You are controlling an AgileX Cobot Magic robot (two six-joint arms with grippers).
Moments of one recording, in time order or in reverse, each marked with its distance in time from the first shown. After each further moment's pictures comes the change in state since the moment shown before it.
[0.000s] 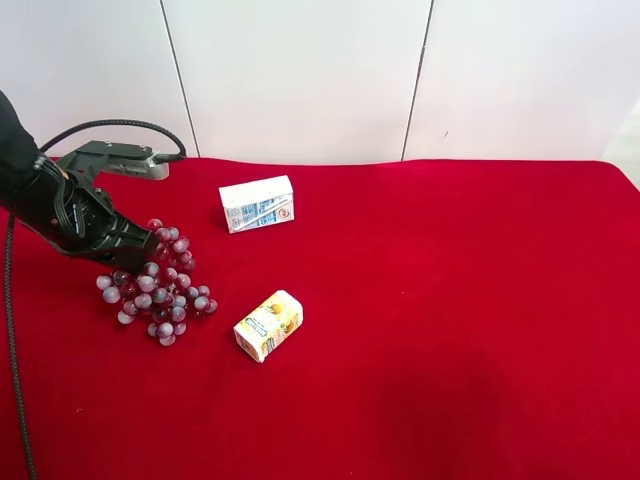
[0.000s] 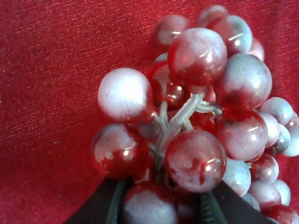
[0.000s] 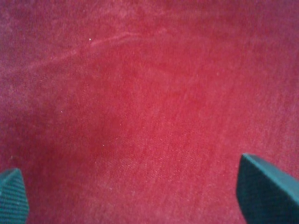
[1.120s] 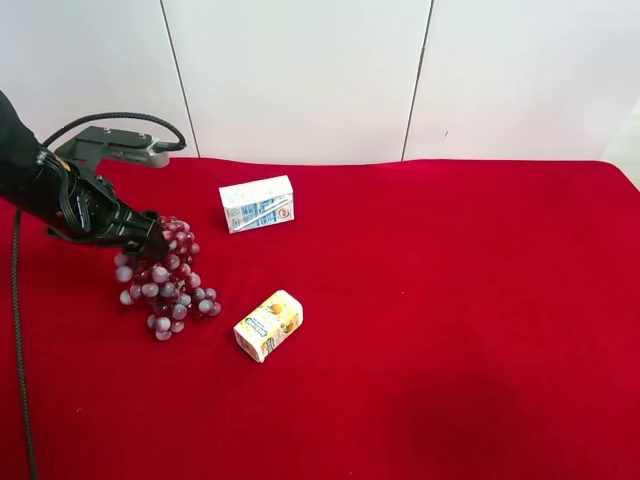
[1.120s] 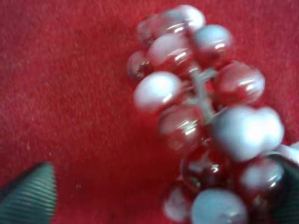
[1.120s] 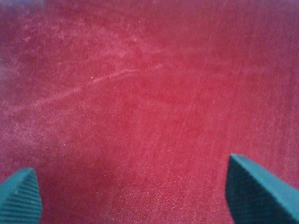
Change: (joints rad) left arm 0.000 0.000 0.000 0.004 -0.117 0.019; right arm 0.000 -0.188 0.044 -0.019 -0.023 0.031
